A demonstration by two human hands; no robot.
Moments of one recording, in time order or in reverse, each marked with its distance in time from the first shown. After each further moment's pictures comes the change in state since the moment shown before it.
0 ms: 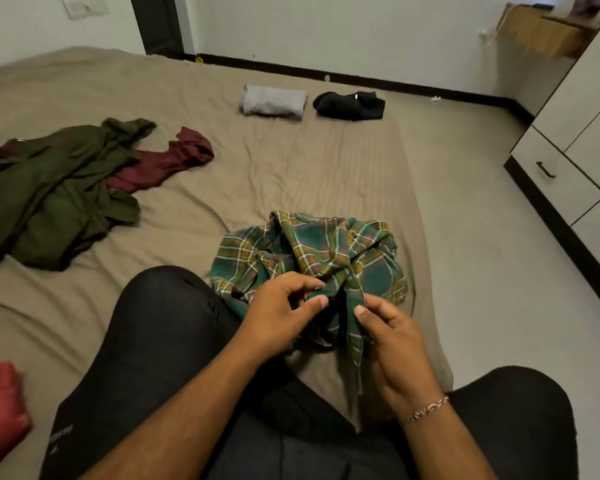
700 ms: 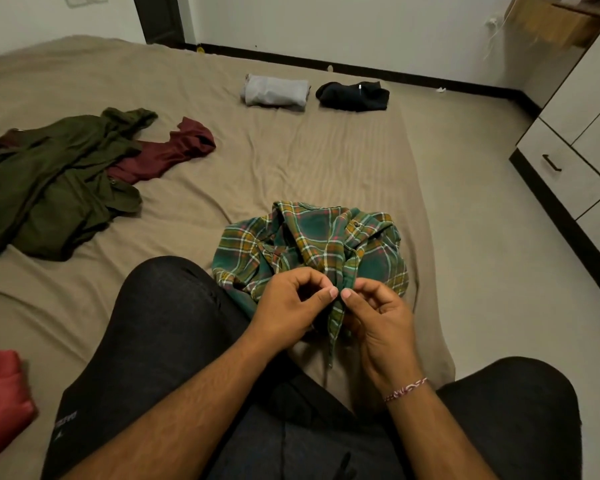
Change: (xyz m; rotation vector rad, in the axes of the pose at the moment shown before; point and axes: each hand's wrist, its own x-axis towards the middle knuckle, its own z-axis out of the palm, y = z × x) left_hand -0.003 -0.001 0.016 -0.265 0.000 -0.078; right_hand 0.004 0.004 0.017 0.062 0.024 -0.105
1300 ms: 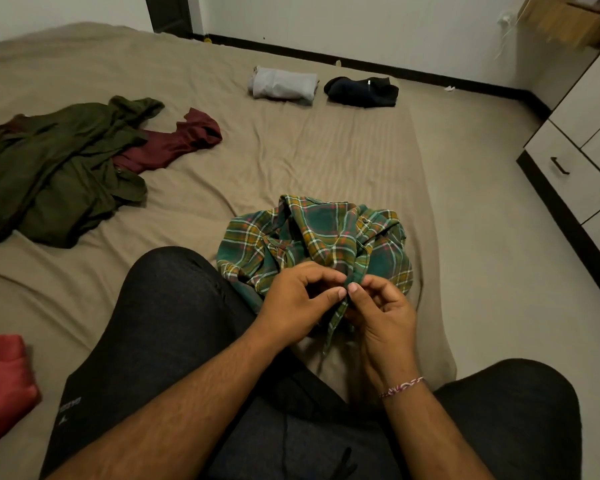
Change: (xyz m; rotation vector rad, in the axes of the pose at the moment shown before) left_hand 0.000 0.002 0.001 0.082 0.001 0.084; right_hand 0.001 0.007 0.004 -0.057 0.074 -0.080
